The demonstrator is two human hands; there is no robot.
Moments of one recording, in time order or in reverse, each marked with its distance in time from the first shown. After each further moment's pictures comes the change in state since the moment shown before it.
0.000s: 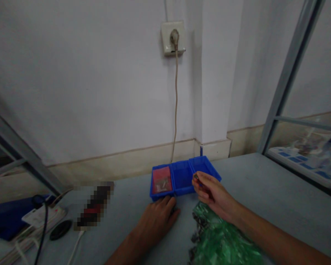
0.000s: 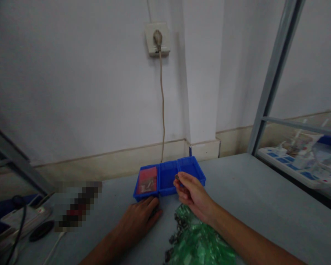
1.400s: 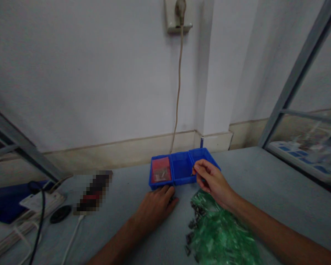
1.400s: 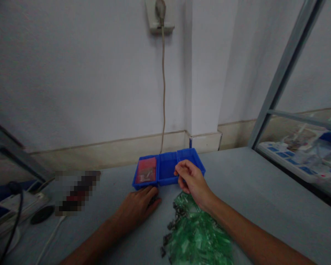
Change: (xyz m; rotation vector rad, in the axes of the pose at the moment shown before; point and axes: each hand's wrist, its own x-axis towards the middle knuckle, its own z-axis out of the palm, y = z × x) left_hand 0.001 -0.001 0.000 -0.009 0.000 0.018; right_hand 0.002 -0.001 -0.003 -0.363 0.121 -0.165
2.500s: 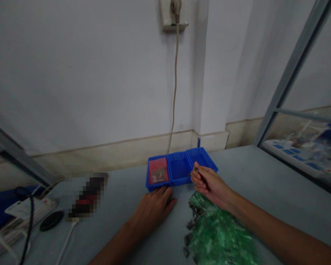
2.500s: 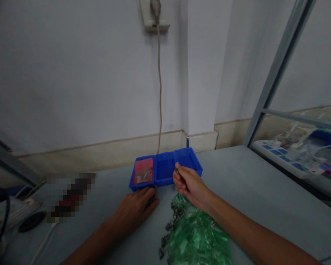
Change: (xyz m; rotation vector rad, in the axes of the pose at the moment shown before) left_hand 0.002 0.000 -0.001 -0.009 -0.011 0.002; right_hand 0.002 0.003 -0.002 0.293 -0.184 0.229
